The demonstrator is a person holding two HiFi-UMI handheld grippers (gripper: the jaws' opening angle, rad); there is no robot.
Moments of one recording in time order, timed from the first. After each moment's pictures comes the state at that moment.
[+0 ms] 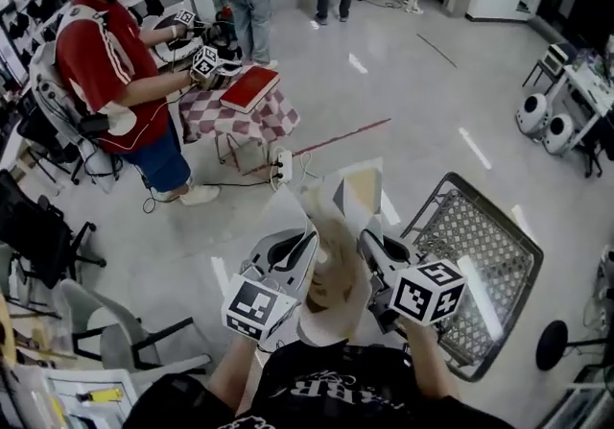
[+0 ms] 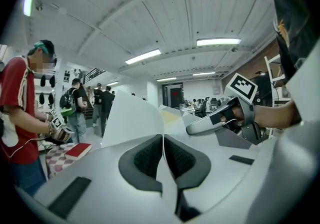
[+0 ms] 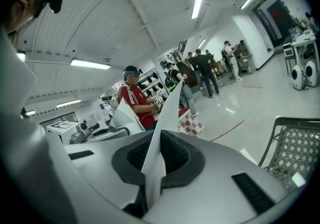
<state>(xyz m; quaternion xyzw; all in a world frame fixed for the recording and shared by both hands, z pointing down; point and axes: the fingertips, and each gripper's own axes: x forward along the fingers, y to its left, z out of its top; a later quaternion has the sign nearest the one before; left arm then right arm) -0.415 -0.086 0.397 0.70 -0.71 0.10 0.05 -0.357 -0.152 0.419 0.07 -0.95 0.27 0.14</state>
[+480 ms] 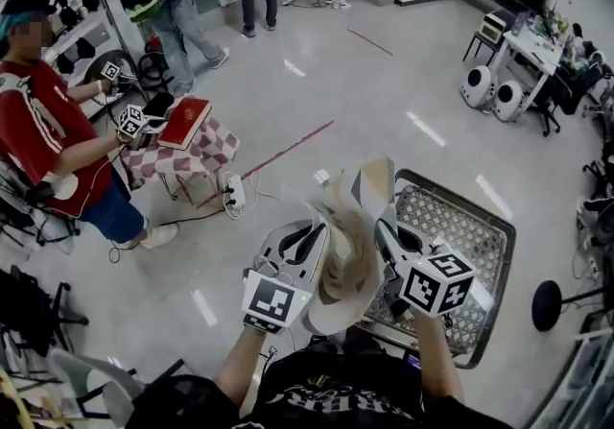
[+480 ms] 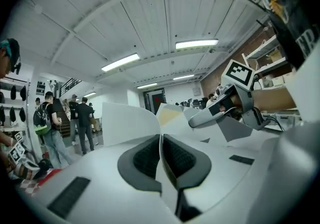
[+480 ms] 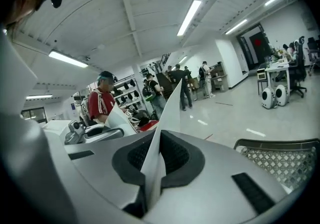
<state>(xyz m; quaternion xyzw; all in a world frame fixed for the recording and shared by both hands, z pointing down) -0.383 -0.232 0.397 0.77 -0.62 0.12 -0.03 -0.302 -0.290 0.409 0.23 -0.94 0.22 0.12</state>
